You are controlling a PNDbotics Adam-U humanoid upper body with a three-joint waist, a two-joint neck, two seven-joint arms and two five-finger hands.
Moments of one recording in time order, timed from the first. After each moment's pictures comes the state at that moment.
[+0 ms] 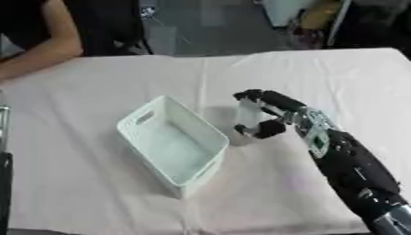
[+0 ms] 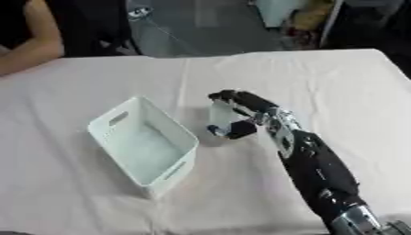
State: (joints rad) left arm -0.47 0.31 0.01 -1.99 -0.08 -0.36 0.30; right arm -0.70 -0.24 0.13 -0.88 0.92 -0.44 0.27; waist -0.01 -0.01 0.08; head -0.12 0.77
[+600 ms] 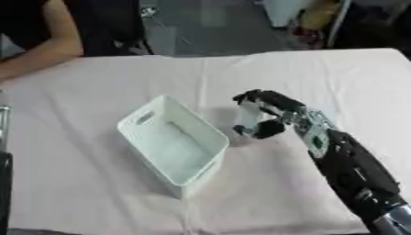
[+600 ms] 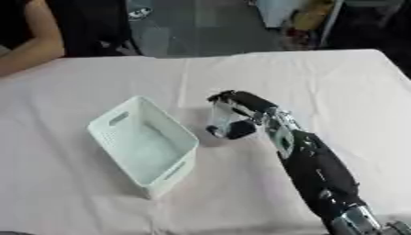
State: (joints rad) left arm -0.47 0.31 0.01 -1.99 -0.08 -0.36 0.30; right arm -0.69 -0.24 0.13 -0.89 0.90 -0.42 0.27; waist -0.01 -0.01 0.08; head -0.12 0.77
